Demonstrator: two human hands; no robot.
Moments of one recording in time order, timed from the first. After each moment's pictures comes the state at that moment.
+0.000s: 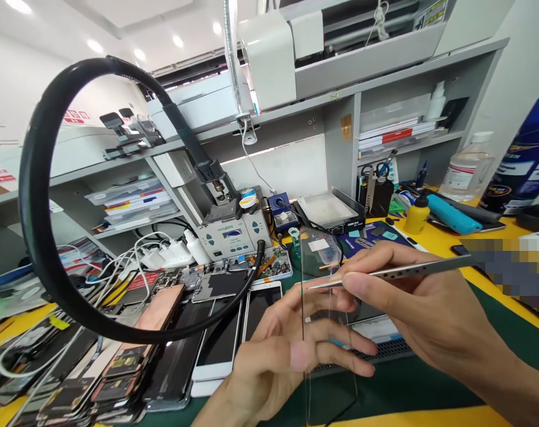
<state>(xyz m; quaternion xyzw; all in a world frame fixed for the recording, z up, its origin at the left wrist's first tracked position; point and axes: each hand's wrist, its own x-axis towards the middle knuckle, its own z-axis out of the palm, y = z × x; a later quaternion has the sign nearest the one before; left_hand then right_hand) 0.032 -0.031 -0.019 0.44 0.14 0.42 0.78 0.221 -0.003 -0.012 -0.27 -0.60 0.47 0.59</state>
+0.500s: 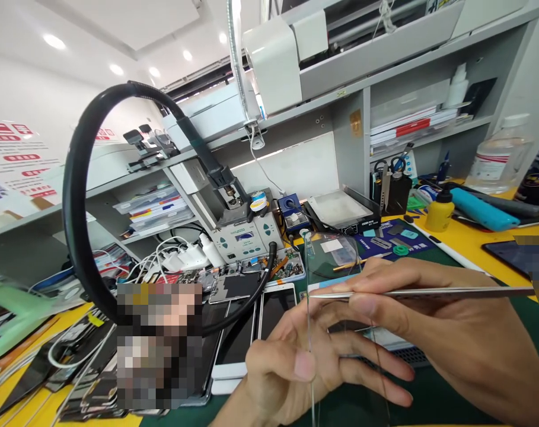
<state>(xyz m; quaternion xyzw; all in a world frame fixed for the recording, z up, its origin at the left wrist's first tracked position) 0.033 -0.031 -0.023 0.42 0.10 0.38 0.82 0.209 -0.016 0.004 -0.28 -0.63 0.37 0.62</state>
